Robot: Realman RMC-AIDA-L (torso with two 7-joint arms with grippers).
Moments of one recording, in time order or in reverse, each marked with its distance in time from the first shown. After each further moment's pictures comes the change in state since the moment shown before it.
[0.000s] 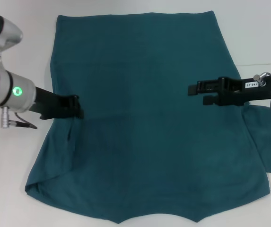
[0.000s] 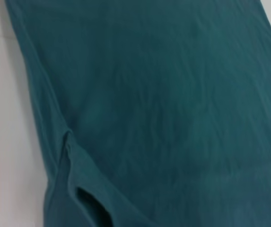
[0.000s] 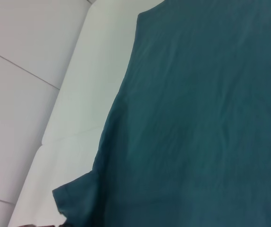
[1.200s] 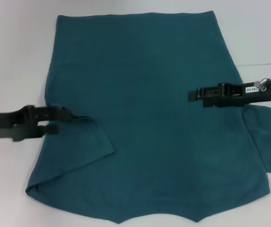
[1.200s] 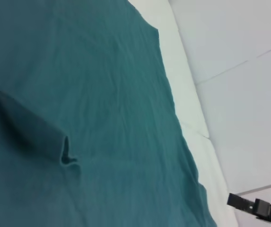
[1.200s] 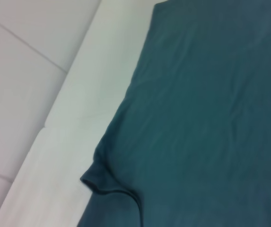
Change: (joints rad) left arm 0.272 0.083 -0.193 -0.032 -0.465 0.294 0.287; right arm -0.002 -0.003 0.003 0.009 -0.006 -0.021 -0.117
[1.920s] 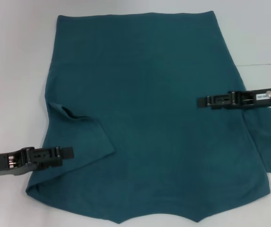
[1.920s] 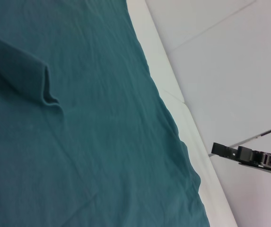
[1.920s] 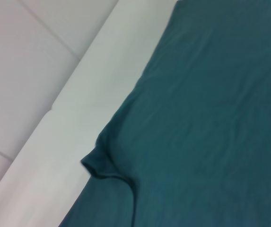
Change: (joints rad) left arm 0.108 -0.039 -0.059 -0.042 0.003 0.120 0.247; right arm -0.040 -0.010 0.038 -0.009 -0.006 -0.048 -0.144
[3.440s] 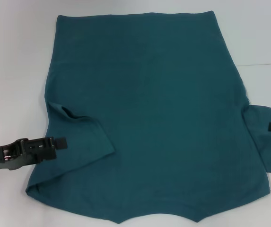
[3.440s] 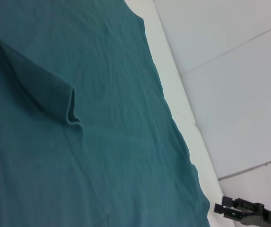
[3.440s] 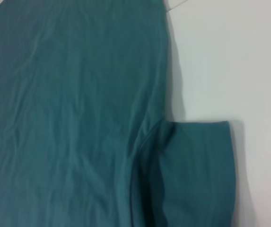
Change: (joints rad) left arm 0.001 0.003 -0.023 -0.001 -0.010 -0.041 -0.047; right arm -0.124 -0.025 0.205 -0.070 -0.365 0.120 0.274
